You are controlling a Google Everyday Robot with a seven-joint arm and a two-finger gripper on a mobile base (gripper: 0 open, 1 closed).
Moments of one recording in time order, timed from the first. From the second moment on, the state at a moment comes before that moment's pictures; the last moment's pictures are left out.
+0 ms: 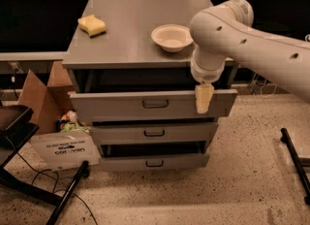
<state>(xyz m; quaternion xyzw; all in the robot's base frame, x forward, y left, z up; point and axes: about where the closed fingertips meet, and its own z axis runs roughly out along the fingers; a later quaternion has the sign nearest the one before) 0.622 -0.151 0.763 -0.71 0.69 -0.11 0.10</state>
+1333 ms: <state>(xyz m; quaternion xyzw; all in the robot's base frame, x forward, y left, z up) 0.637 -0.138 0.744 -0.72 0.68 -0.09 0.09</state>
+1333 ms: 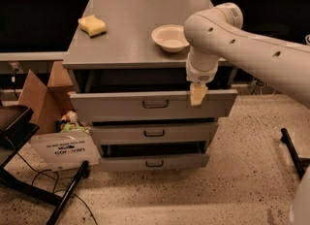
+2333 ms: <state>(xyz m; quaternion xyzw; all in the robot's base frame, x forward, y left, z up) 0.638 -0.131 0.706 -0.72 0.69 -0.06 0.06</state>
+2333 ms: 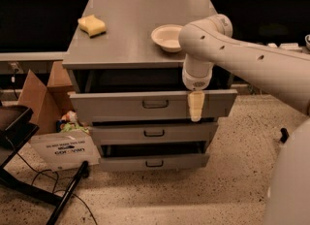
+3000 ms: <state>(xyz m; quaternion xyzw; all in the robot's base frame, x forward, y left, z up) 0.613 -0.143 0.674 -0.71 0.70 -0.03 0.03</state>
